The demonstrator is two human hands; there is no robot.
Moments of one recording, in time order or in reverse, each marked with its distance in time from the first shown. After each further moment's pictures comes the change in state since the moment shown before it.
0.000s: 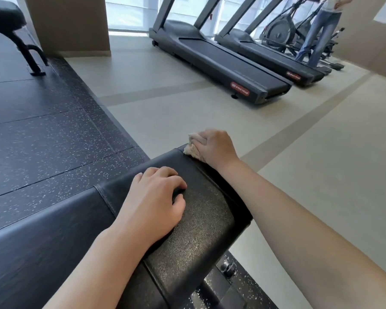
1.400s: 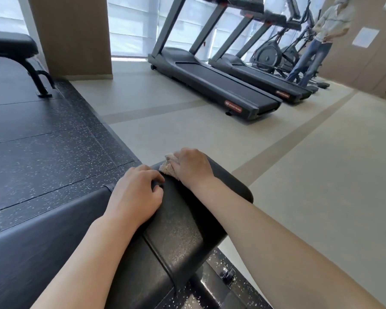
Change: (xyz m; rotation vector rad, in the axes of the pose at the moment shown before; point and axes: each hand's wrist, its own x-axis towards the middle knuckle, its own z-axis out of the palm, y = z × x) left_hand -0.009 -0.026 -0.020 -0.086 0.146 -0.099; right_hand -0.050 -0.091 -0.013 -0.136 -0.102 -0.054
